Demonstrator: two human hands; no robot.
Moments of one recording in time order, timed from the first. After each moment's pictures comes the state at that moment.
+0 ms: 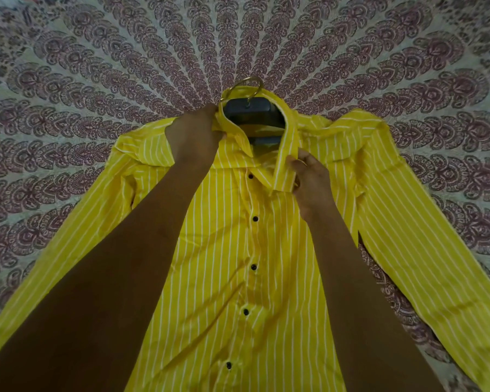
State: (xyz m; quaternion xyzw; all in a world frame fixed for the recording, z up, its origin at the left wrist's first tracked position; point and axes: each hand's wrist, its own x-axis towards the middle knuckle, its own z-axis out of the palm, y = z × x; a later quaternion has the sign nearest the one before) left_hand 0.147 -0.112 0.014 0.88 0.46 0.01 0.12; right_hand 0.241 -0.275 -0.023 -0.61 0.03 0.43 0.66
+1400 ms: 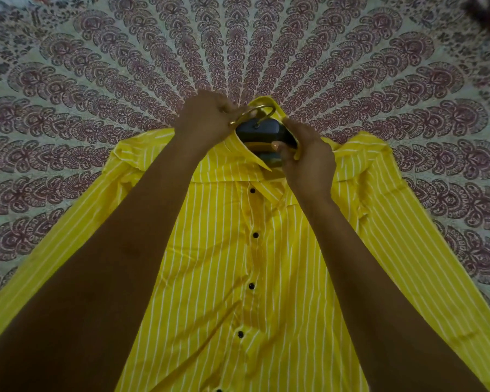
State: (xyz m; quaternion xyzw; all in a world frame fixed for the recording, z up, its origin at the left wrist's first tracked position) left_hand 0.167 -0.091 0.046 0.80 0.44 0.09 0.41; right_hand 0.261 -0.231 -0.008 -0.84 -0.37 0.09 0.38
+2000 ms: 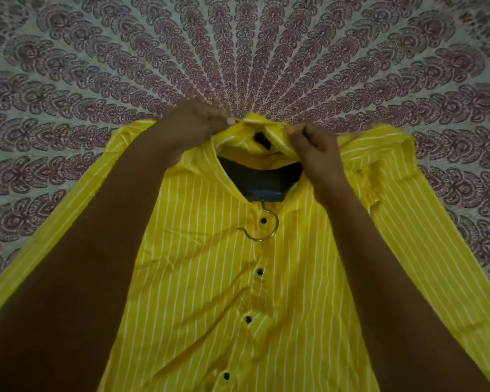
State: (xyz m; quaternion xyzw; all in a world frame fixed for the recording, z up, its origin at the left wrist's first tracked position) left_hand 0.113 -0.086 0.031 0.72 0.41 0.01 0.56; right_hand 0.250 -0.238 -0.015 -0.69 -0.28 0.32 0.59
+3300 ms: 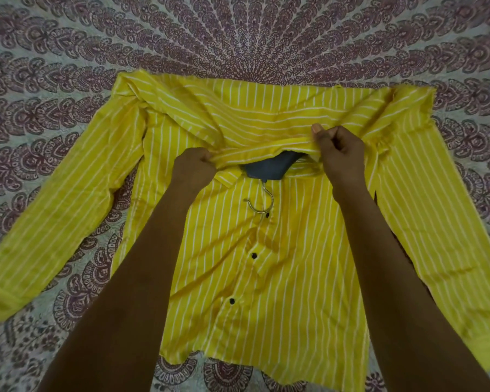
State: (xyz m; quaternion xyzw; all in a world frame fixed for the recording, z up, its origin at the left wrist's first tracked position) left_hand 0.028 -0.186 -0.044 0.70 0.58 -0.01 0.42; right_hand 0.223 -0.316 -0.046 -0.77 -0.18 0.29 0.54
